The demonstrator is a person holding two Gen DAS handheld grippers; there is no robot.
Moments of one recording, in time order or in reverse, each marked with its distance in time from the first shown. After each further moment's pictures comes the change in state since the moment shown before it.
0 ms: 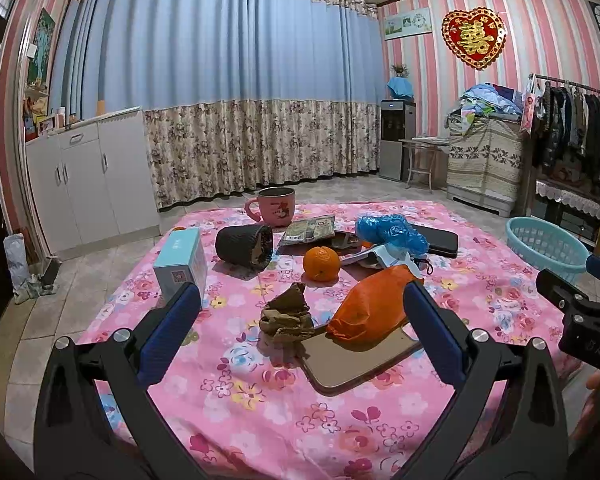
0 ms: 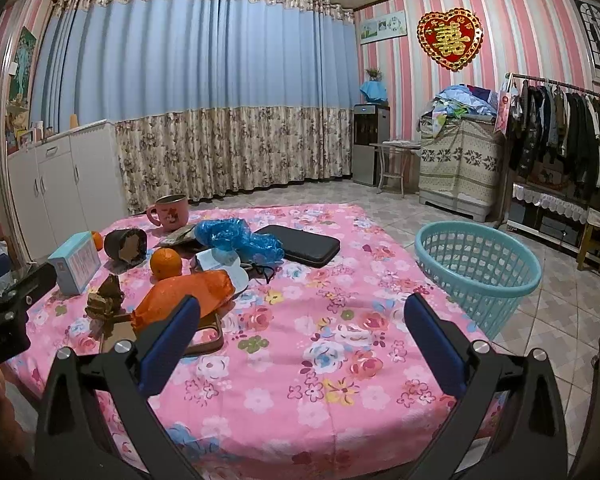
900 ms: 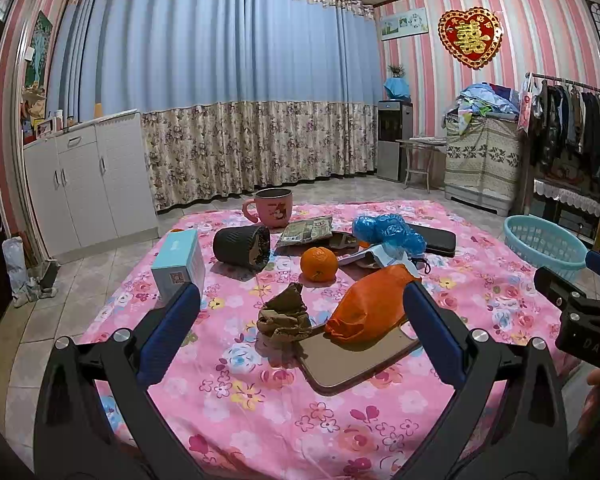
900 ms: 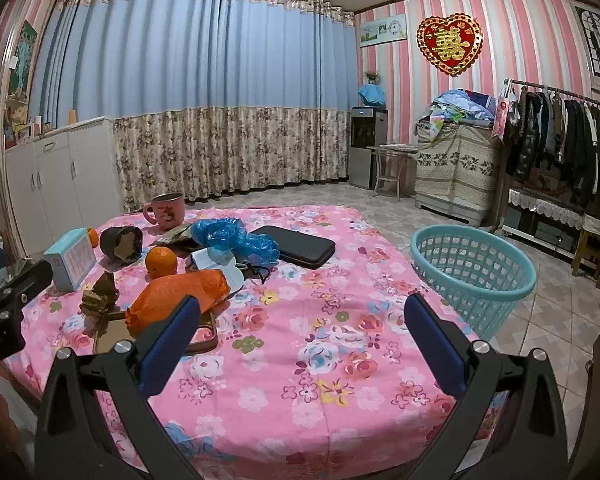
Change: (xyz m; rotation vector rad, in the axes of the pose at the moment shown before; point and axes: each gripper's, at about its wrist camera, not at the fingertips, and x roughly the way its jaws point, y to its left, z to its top) left arm -0.003 -0.002 0.001 0.009 -0.002 -0.006; right arm -0.004 -0.003 -0.002 -0.005 -0.010 -0.010
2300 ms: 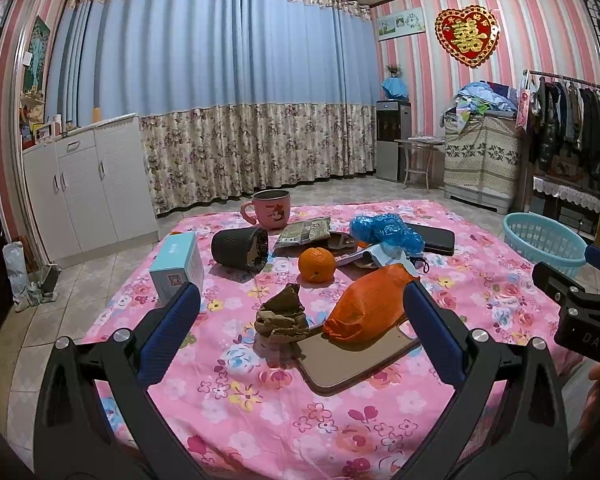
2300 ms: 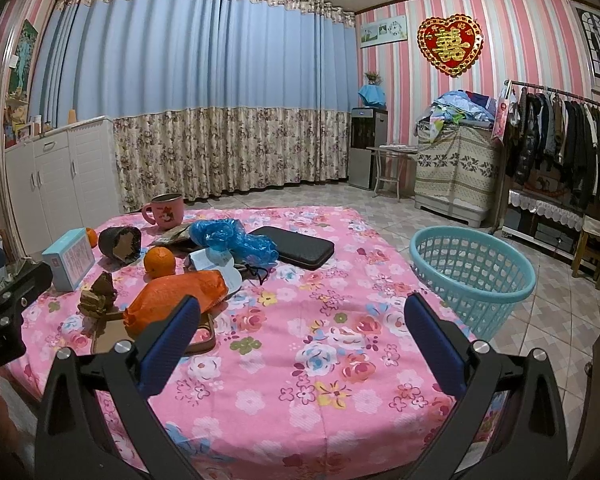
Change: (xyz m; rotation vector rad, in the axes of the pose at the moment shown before) left arm -0.001 -0.005 -0.001 0.016 -0.011 0.003; right arm 0.002 0.002 0.002 -0.012 0.002 -0.003
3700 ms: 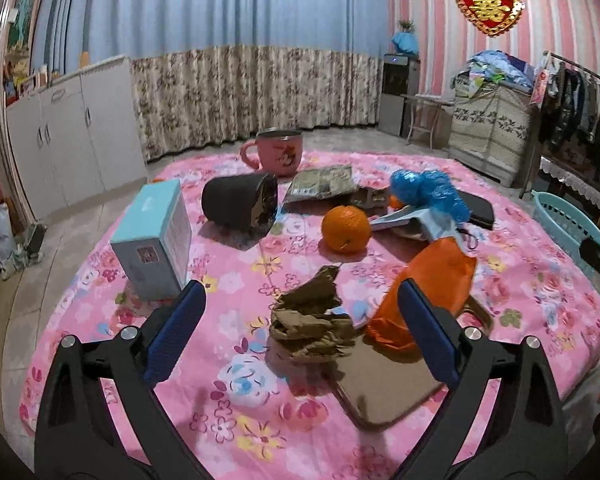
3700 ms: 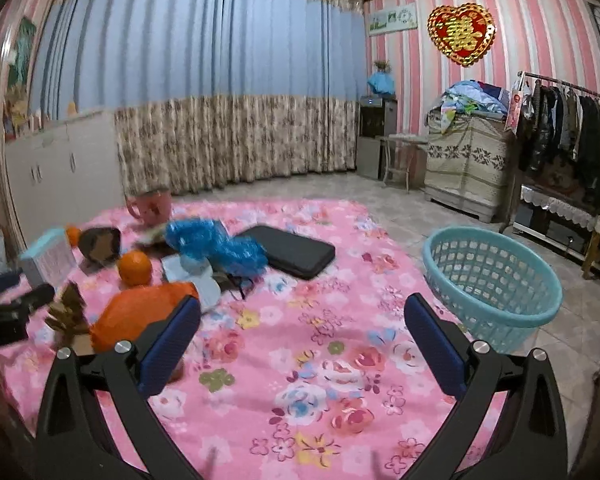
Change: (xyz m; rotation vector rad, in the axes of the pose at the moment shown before) left arm 0.106 0.033 -0.007 -0.058 0.224 -0.029; right arm 0.075 -0.012 0.015 -0.045 0.080 -0.009
